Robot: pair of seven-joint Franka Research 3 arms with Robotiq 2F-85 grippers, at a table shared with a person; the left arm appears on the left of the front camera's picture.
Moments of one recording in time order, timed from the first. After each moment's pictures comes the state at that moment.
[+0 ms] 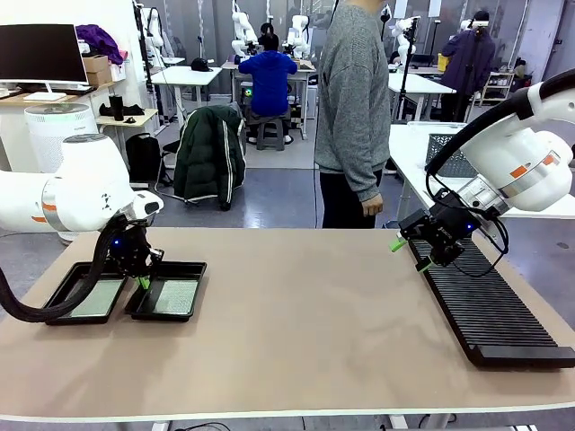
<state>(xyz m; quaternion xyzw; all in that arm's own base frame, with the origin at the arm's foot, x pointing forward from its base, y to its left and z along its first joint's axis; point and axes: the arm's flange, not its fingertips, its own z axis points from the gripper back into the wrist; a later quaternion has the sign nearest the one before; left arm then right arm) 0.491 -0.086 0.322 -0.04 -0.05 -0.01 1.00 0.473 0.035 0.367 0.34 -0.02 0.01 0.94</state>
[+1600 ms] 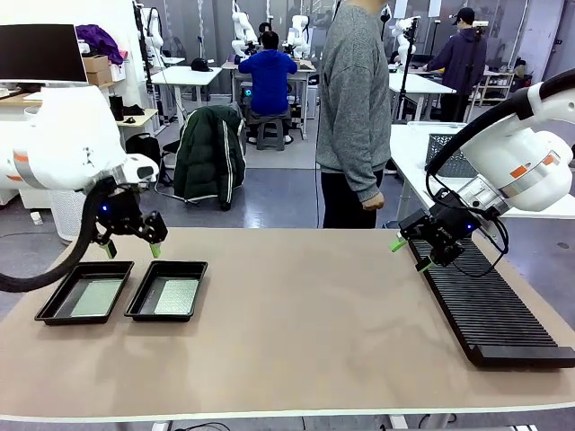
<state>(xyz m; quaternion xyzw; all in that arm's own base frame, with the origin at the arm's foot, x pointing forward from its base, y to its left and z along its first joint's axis) 0.460 -0.097 0.417 -0.03 -0.06 -0.03 1.00 0.473 0.035 0.367 0.34 -0.02 0.01 0.94</state>
